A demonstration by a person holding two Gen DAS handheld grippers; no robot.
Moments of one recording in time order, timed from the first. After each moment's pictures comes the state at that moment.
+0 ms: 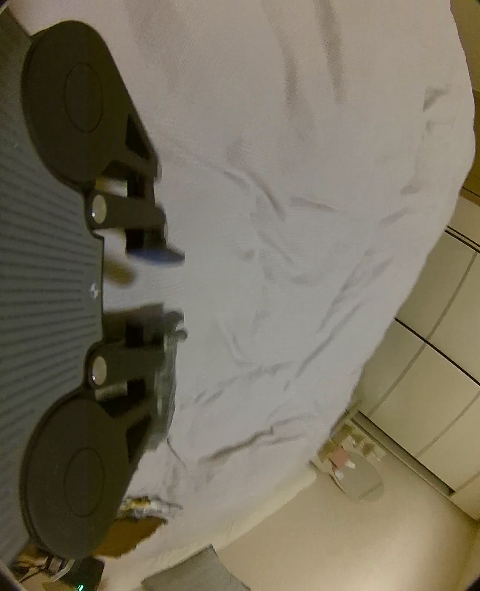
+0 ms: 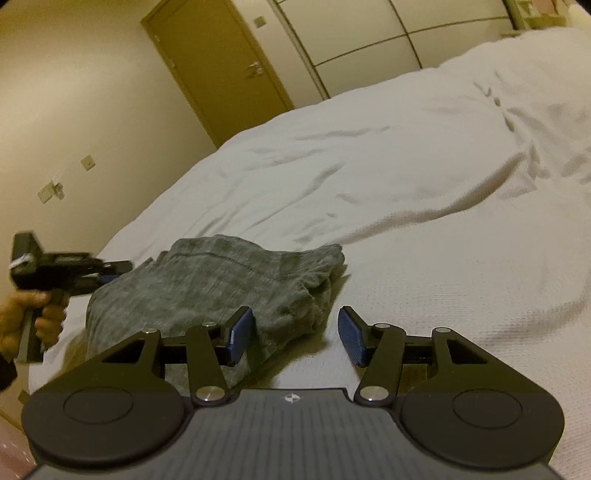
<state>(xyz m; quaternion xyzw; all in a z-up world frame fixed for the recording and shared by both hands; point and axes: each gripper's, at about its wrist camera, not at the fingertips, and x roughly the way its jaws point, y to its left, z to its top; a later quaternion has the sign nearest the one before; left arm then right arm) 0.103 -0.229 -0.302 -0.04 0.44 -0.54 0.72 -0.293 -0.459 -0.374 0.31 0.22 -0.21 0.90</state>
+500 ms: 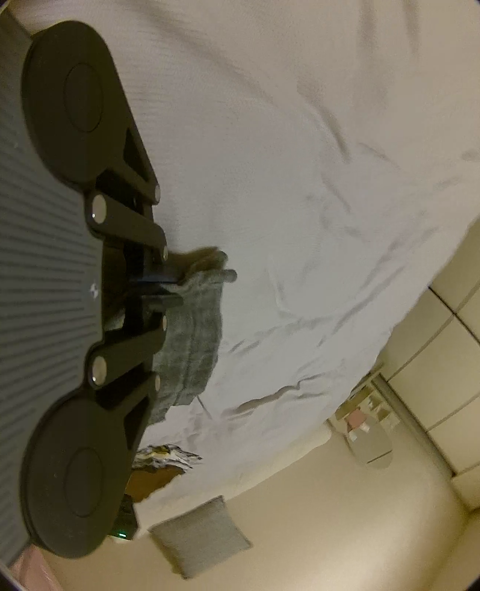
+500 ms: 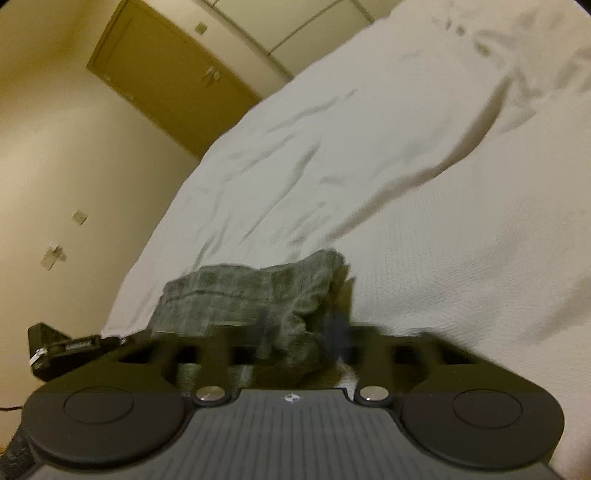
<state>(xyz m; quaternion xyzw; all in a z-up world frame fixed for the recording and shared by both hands) 0.091 -0.255 -0.320 -0.07 0.46 -0.60 0.65 -0.276 -0.494 -0.390 0.44 0.20 -0.20 0.85</state>
